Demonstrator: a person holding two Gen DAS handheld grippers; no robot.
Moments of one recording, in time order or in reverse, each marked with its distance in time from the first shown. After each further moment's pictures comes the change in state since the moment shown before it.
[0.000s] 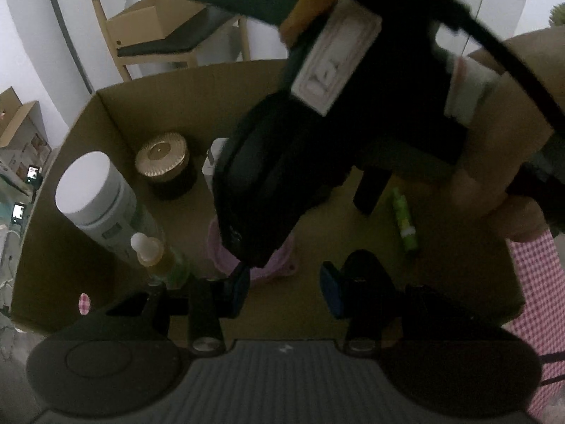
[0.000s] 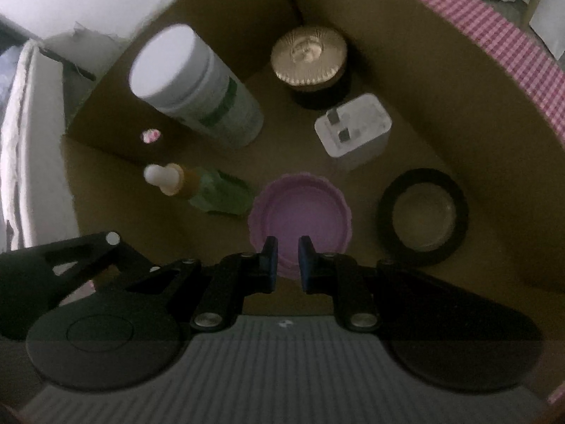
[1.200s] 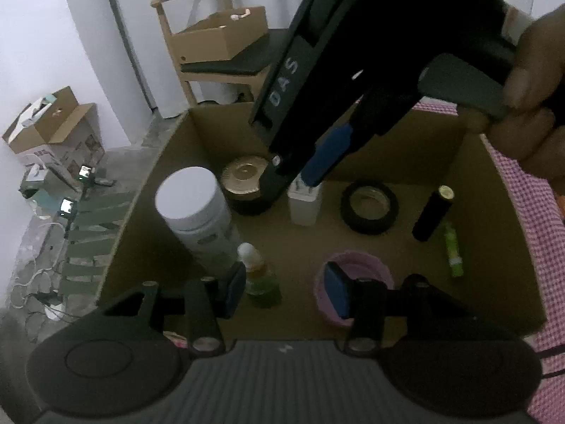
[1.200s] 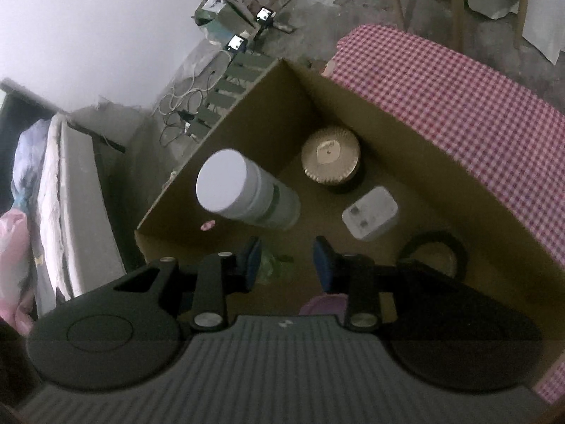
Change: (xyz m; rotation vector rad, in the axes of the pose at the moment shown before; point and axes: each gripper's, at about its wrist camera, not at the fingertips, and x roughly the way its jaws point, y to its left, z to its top) left arm -0.033 0.038 0.003 -0.099 -0.082 0.156; right arm -0.065 -0.004 0.022 0.124 -0.201 0.118
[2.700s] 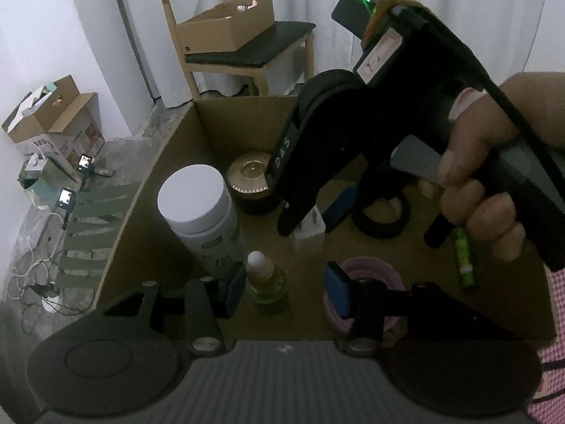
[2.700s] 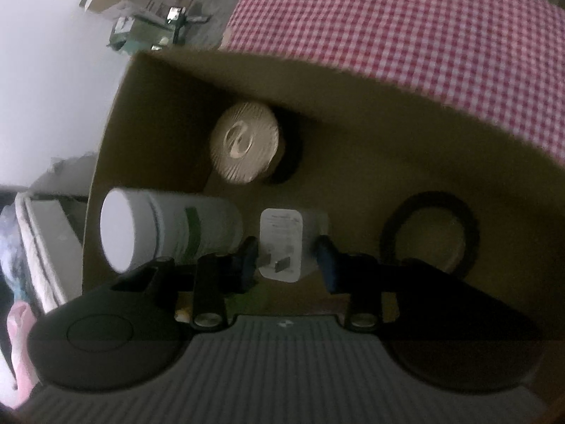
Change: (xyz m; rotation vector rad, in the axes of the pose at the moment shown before) left arm 0.011 0.009 0.010 -0.035 0.029 0.009; right arm 0.070 -0.056 -0.001 0.358 0.102 -0.053
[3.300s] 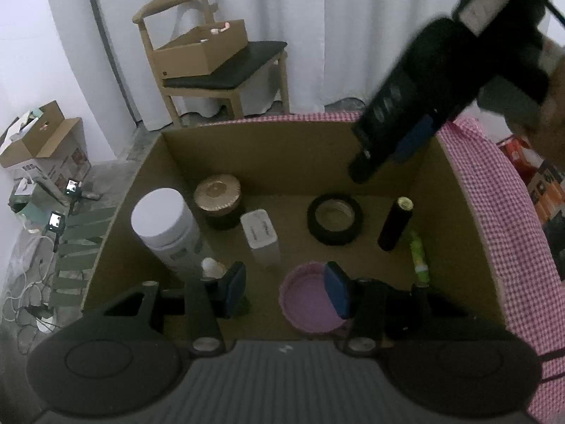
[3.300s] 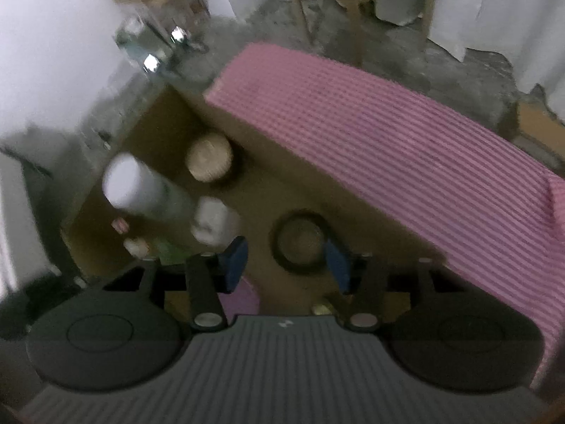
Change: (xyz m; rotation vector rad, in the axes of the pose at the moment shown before) left arm -0.027 -0.034 -0.005 0.047 -0.067 -0.032; right arm -0.121 -0.007 -0.039 -0.269 -0.180 -0.233
